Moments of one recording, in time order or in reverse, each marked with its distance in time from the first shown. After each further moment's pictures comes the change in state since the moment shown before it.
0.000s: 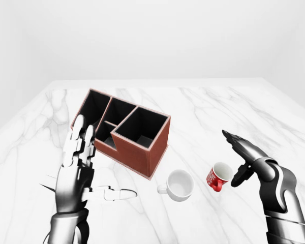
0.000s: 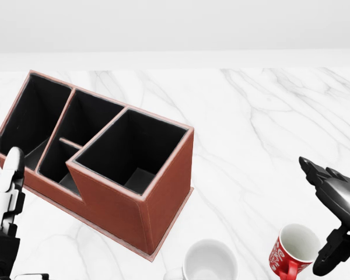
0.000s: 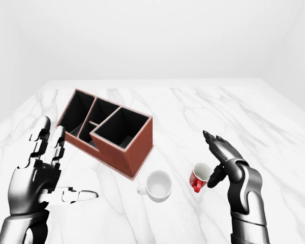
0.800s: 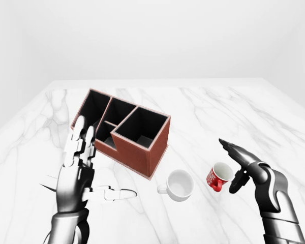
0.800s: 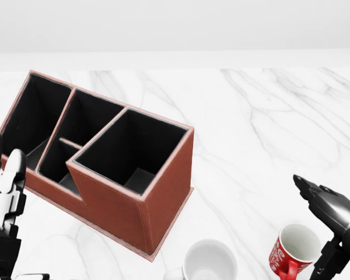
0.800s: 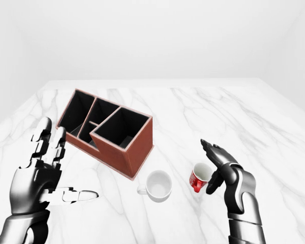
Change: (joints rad) left arm 0.002 -0.002 0.003 0.012 -0.002 0.000 -0.003; right arm 0.012 0.011 0.033 0.098 -0.031 0.000 0.000
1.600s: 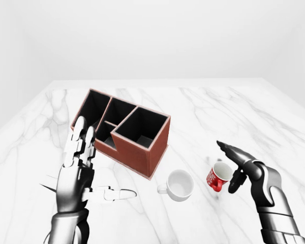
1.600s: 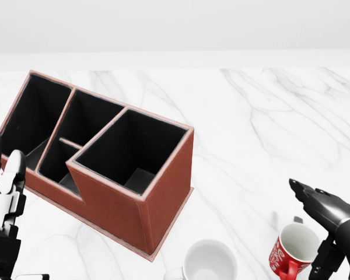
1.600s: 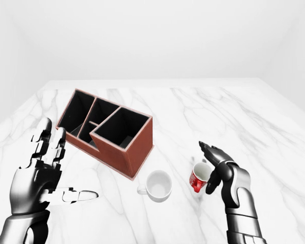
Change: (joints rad) left arm 0.002 -0.001 0.003 0.003 -0.002 0.000 -0.001; right arm -0.046 -0.015 0.036 0.093 -0.037 0.000 0.000
